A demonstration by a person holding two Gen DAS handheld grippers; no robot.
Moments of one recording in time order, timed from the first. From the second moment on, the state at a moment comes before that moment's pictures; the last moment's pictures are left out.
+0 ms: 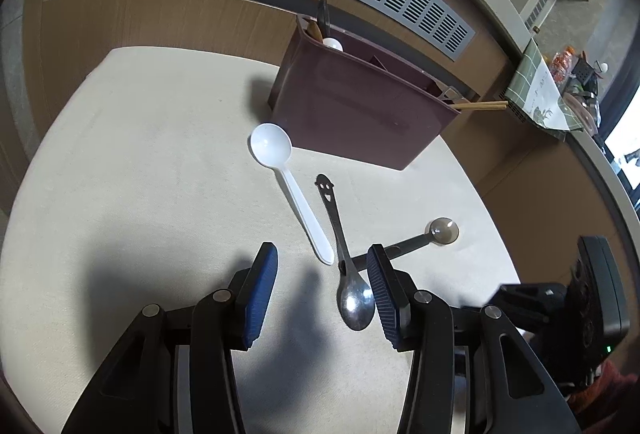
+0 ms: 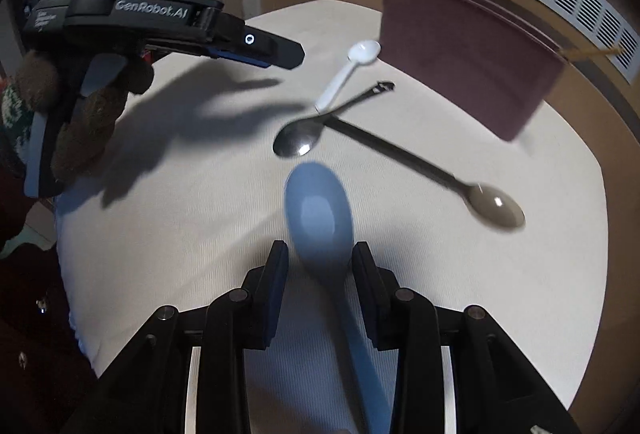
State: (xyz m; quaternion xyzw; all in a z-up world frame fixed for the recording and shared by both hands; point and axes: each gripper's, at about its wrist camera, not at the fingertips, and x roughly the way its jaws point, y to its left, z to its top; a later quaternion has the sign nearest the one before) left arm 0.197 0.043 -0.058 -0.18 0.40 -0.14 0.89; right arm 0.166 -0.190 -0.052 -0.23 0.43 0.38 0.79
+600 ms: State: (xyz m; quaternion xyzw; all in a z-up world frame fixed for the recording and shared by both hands) left arm 0.271 -0.072 -0.077 -0.02 0.48 -0.25 0.84; right arm 0.201 -0.360 -0.034 0.06 0.44 0.17 0.88
